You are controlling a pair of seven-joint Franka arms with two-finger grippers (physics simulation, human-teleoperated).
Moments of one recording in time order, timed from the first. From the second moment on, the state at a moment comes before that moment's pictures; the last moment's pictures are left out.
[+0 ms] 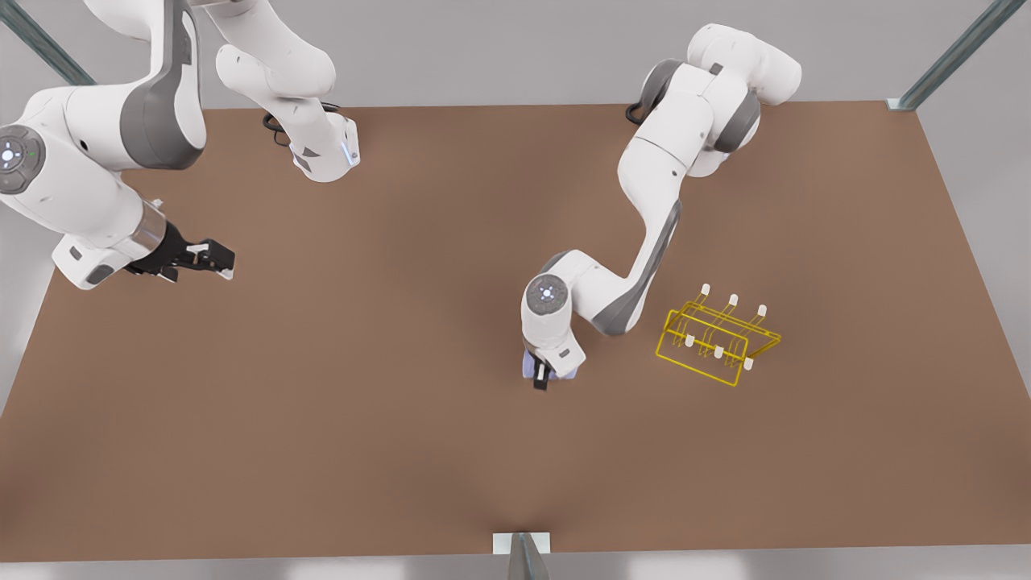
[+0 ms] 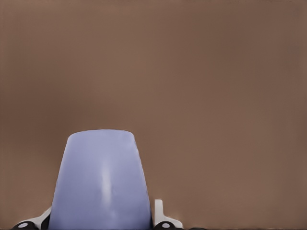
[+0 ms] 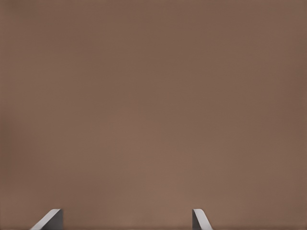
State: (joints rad) left arm -0.64 0.88 -0.02 -1.17 0.13 2.10 -2.11; right arm -0.10 0.06 0.14 -1.54 0.00 1.54 0.01
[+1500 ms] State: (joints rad) left arm -0.82 1.06 0.18 -1.21 1.32 1.10 -2.22; right arm -0.09 0.06 0.14 -1.54 -0.01 1.57 0.00
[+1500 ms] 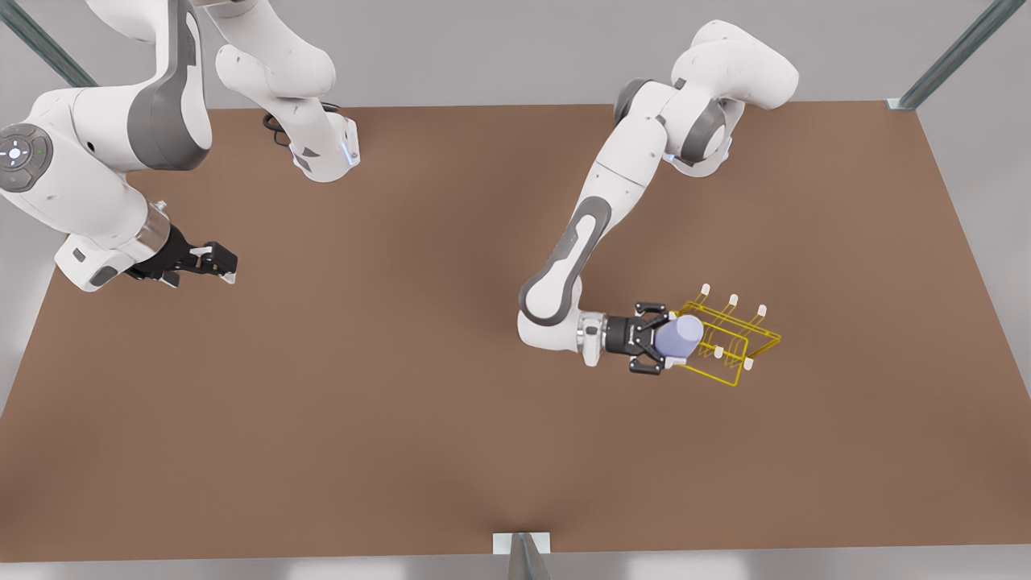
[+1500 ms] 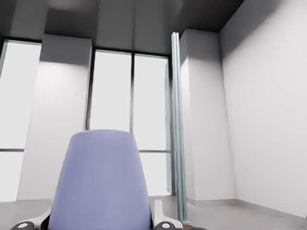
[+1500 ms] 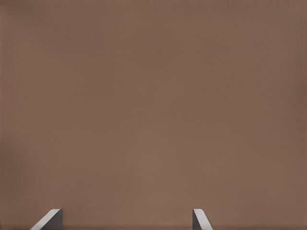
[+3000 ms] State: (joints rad) left arm -0.79 1.01 0.17 -1.42 1.31 1.14 -2.40; right arm -0.08 0.07 0.14 -1.54 -0.01 1.58 0.00
